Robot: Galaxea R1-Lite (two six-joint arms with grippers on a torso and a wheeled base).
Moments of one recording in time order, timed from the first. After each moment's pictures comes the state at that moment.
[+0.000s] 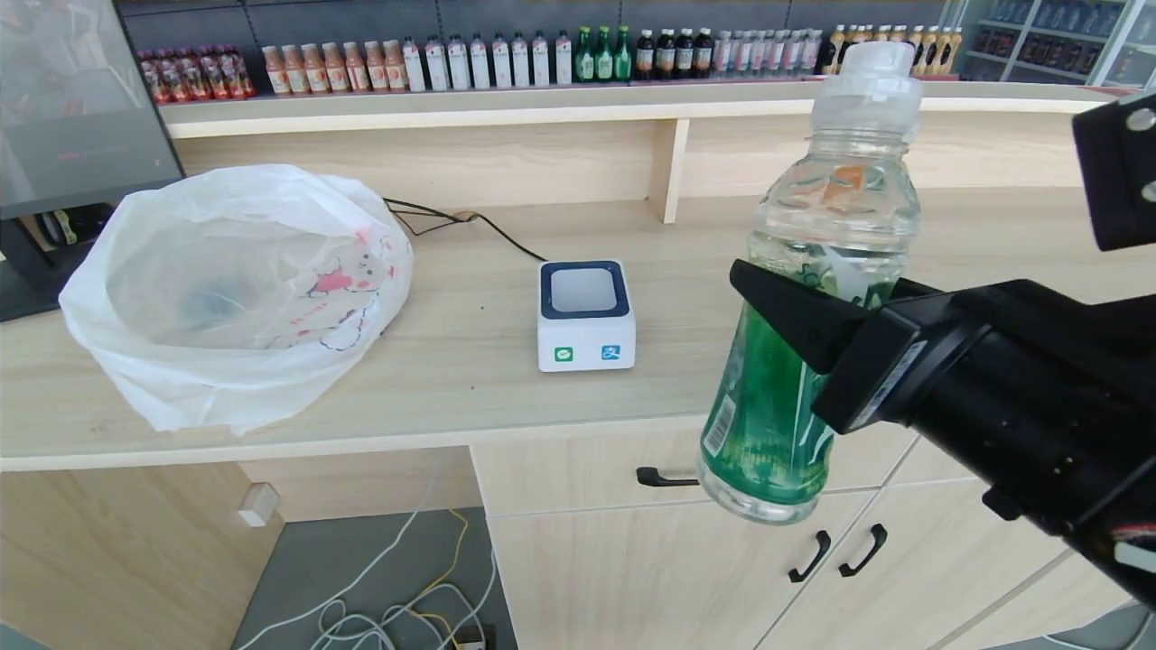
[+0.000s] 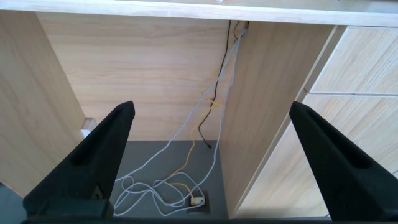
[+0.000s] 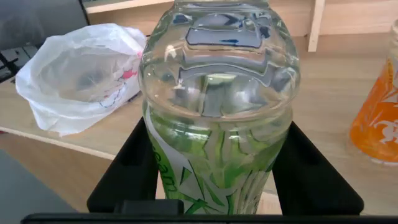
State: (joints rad) left arm 0.00 0.00 0.00 0.00 0.00 0.00; right arm 0.97 1.40 -0.72 -0.89 -0.51 0.02
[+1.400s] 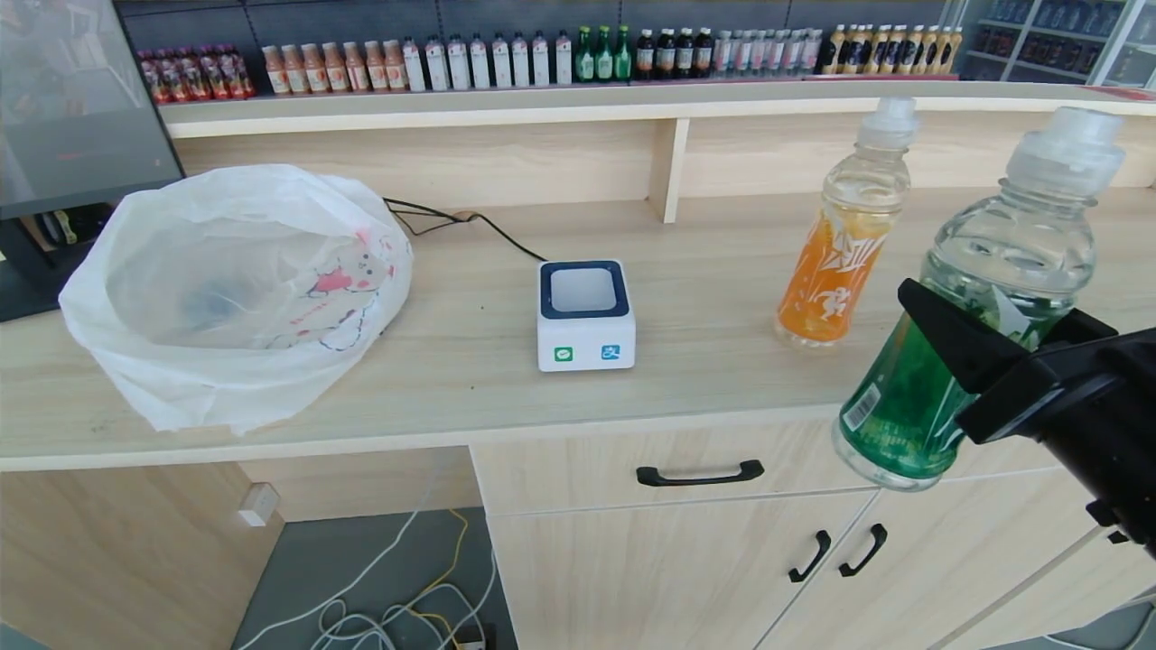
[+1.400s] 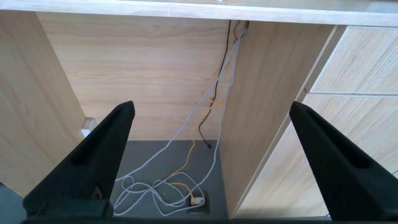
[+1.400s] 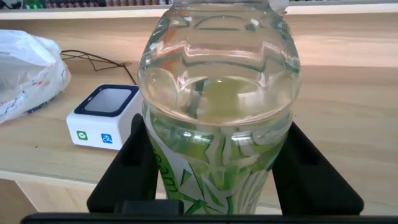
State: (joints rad) left arm 0.00 0.00 0.00 0.00 0.00 0.00; right arm 0.65 1.32 -0.35 -1.31 -0.37 -0.15
